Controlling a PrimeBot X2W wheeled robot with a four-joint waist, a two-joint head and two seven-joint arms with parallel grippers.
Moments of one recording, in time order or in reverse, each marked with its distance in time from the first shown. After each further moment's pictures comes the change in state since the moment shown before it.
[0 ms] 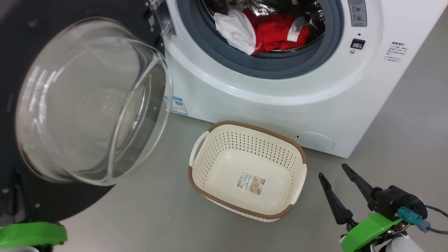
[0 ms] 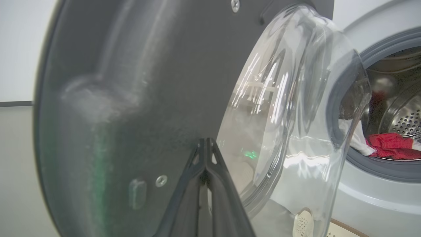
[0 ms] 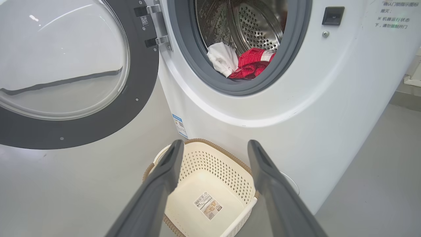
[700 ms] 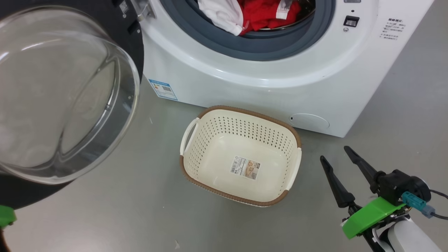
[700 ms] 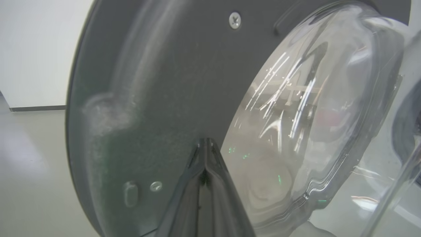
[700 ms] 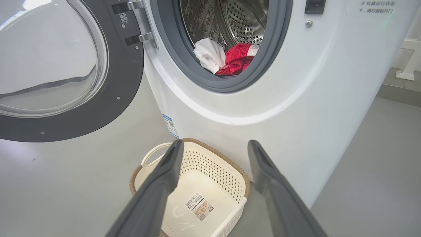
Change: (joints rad) left arm -0.185 0.061 0.220 0.178 0.079 -0.019 -0.001; right arm -0.063 -0.019 0.002 -0.006 -0.003 0.000 0.000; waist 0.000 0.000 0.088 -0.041
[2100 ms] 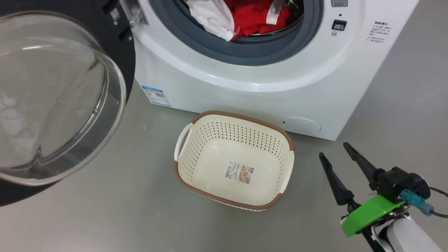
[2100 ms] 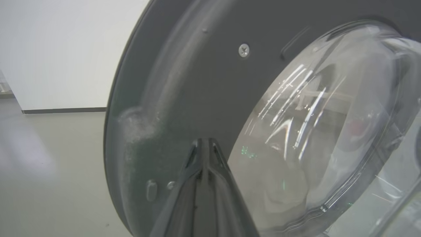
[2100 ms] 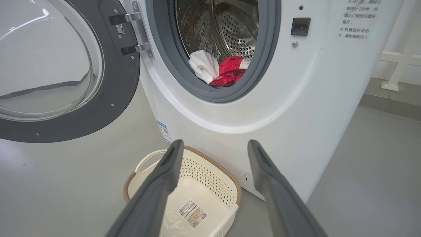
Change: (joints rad) left arm -0.097 0.082 0.101 0.138 0.054 -0.053 0.000; right arm -0.026 0.002 0.001 0.000 -0.007 0.000 0.000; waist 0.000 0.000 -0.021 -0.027
